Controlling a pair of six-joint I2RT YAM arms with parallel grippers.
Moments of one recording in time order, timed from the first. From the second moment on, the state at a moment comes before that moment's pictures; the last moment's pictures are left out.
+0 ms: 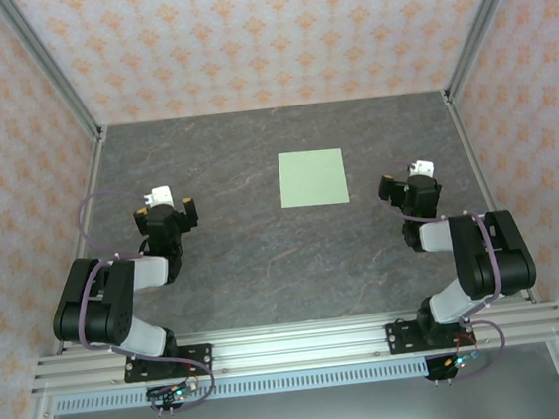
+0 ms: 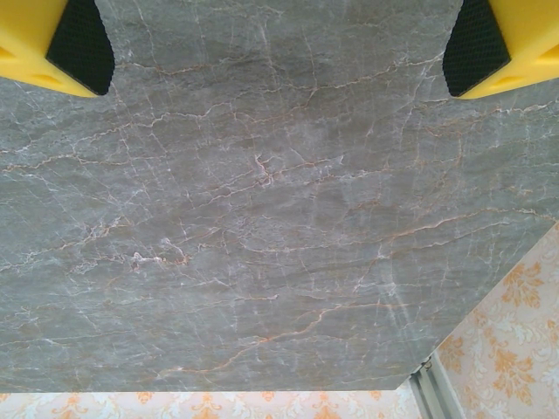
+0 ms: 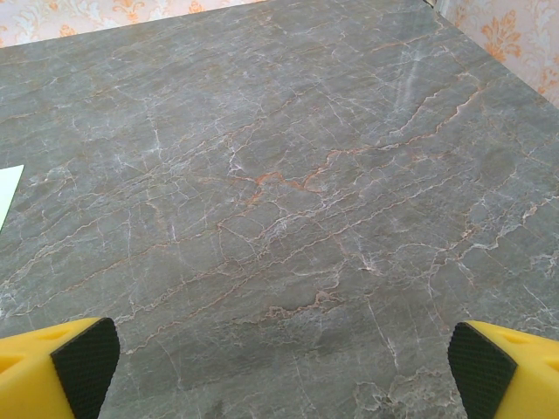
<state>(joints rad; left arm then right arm) -0.07 1.50 0.39 0.68 -0.37 -0.07 0.01 1.53 0.41 0.66 0.19 0.17</state>
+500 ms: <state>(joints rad) -0.33 1.36 0.87 0.03 -0.30 -0.22 0.07 0.95 0.54 0.04 0.19 0.42</state>
